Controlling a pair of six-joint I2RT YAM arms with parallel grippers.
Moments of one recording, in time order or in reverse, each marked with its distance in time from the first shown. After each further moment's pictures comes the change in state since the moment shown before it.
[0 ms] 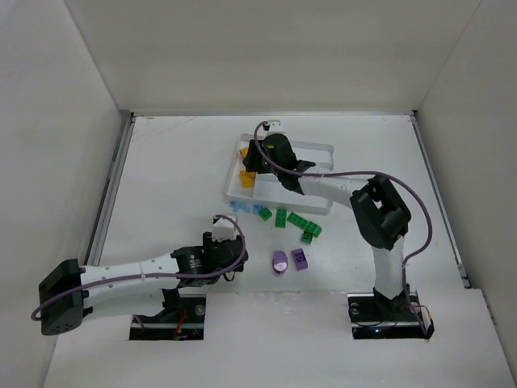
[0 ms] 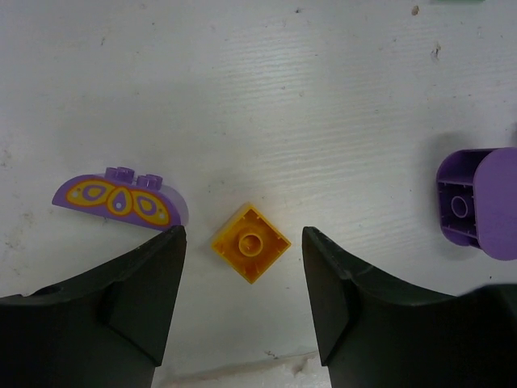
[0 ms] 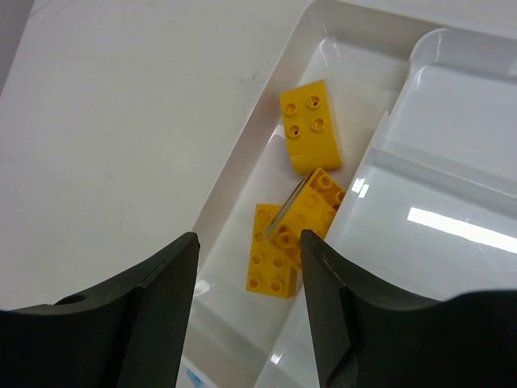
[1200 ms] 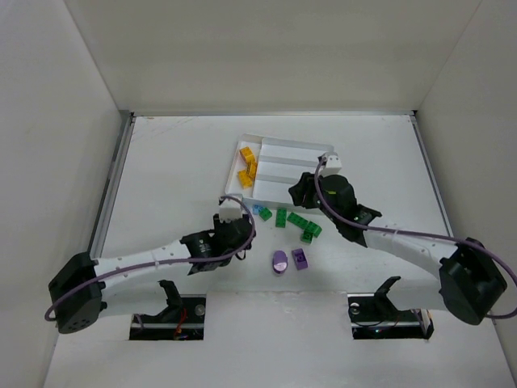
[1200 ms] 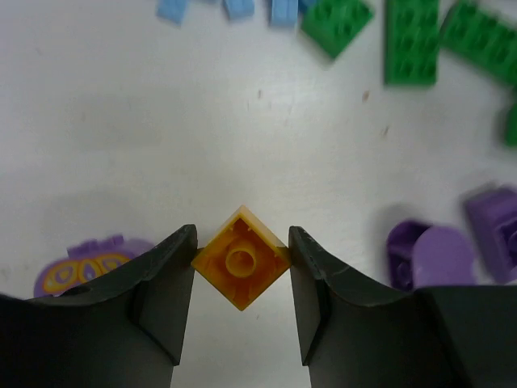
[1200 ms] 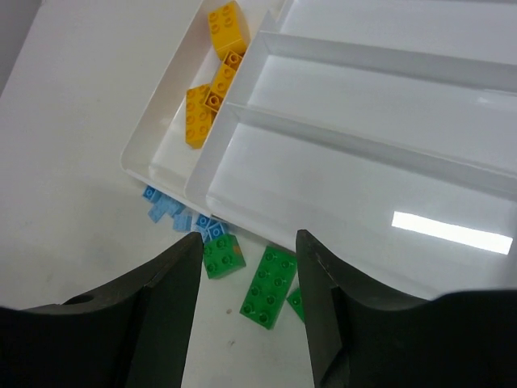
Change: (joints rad) left arm 0.062 0.167 0.099 0.135 -0.021 0.058; right arm -0.013 -0.742 -0.751 0.084 0.060 -0.002
